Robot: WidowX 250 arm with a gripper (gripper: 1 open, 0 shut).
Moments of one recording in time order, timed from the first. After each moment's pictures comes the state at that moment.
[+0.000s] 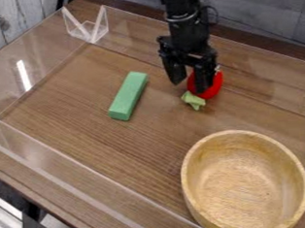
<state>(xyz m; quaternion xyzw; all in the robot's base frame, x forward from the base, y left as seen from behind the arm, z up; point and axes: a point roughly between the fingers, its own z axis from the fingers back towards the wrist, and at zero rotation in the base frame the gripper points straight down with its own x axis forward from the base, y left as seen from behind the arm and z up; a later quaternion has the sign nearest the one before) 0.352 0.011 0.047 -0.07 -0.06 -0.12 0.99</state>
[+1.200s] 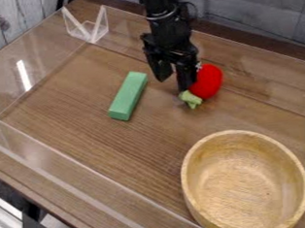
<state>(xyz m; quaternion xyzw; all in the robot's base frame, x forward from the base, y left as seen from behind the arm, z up) 0.342 0.037 0.054 -0.08 -0.07 -0.13 0.99</state>
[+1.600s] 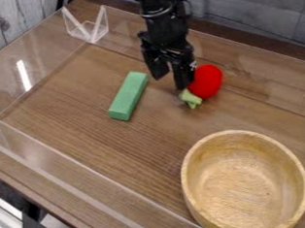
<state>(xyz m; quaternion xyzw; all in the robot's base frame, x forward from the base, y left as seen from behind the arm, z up) 0.344 0.031 0.054 -0.08 -0.07 -0.14 0.98</state>
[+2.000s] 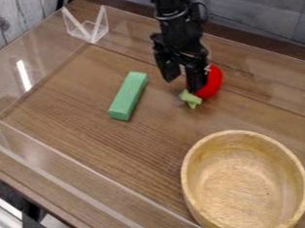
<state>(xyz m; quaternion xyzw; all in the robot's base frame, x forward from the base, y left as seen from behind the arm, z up) 0.348 0.013 0.054 -0.07 -0.07 -0.13 0.99</state>
